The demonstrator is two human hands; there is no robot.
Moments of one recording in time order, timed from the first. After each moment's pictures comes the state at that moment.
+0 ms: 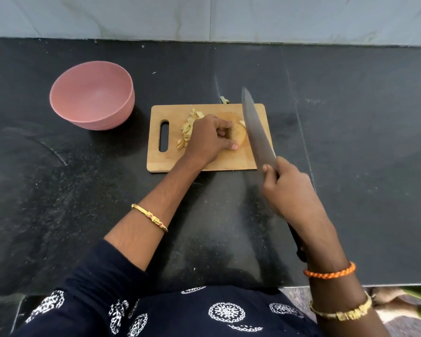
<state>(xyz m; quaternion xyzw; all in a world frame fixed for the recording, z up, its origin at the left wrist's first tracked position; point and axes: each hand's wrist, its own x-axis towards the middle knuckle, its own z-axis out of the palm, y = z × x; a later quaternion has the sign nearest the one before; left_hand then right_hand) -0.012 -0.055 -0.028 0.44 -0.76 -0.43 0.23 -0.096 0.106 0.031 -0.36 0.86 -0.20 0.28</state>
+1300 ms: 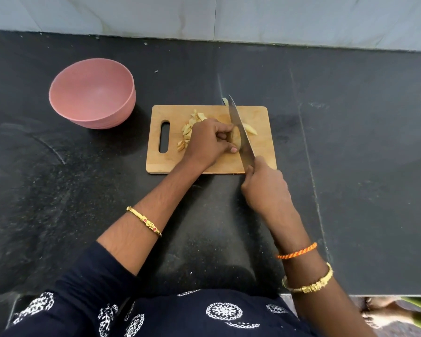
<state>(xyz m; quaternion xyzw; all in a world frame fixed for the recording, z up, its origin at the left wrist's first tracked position) -0.011 -0.054 -0.031 0.44 -0.77 -0.40 0.24 -0.084 0.068 0.010 -0.37 0.87 -0.11 0.30</state>
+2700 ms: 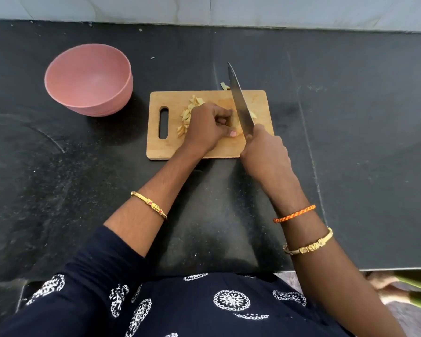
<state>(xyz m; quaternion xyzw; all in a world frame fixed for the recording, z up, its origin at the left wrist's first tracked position) -0.009 -0.052 -0.031 0.44 -0.76 -0.42 0.24 -0.083 0.054 0.026 -0.39 0.88 -0.12 0.25</state>
